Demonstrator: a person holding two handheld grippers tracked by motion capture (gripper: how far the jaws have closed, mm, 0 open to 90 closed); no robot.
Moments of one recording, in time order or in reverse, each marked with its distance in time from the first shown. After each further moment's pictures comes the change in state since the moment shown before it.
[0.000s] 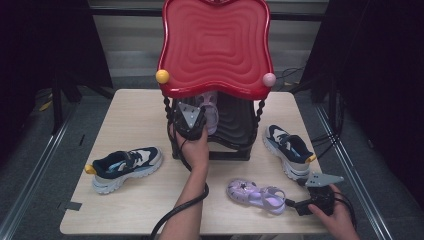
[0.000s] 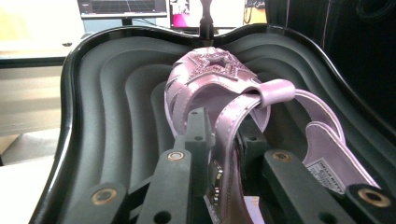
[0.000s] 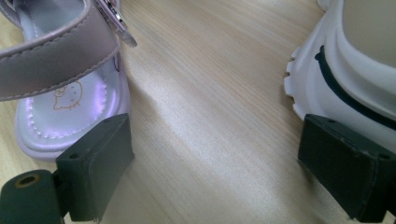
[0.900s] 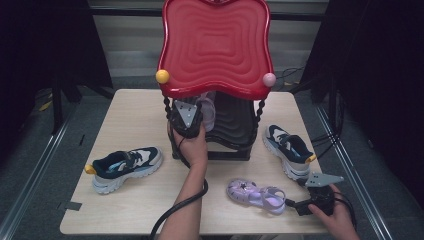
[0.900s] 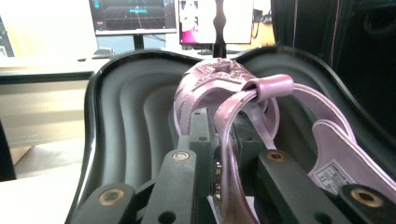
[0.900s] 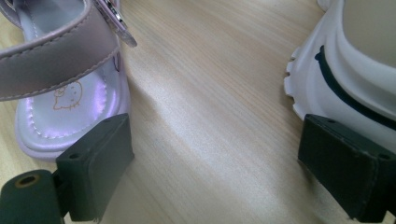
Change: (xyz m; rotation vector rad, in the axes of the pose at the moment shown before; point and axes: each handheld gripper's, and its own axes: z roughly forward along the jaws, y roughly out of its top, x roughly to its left) left arm 0.007 0.010 -0.003 -0.067 0.041 0.002; right arm 0.000 0.000 0.000 0.000 0.000 0.001
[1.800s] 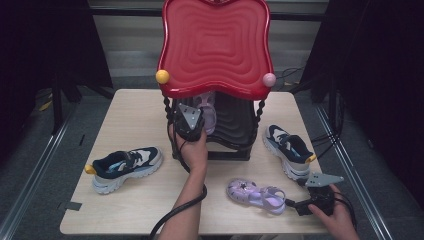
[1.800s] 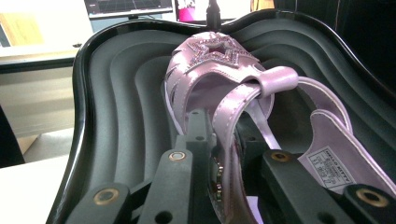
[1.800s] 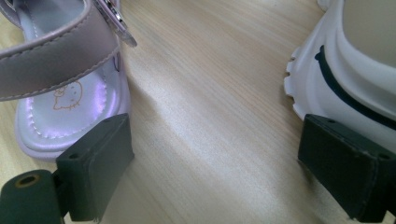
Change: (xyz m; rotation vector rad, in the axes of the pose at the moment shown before) left arm -0.005 -0.015 -0.001 0.097 -0.006 0.048; right arm 0.000 0.000 0.000 0.000 0.000 0.000
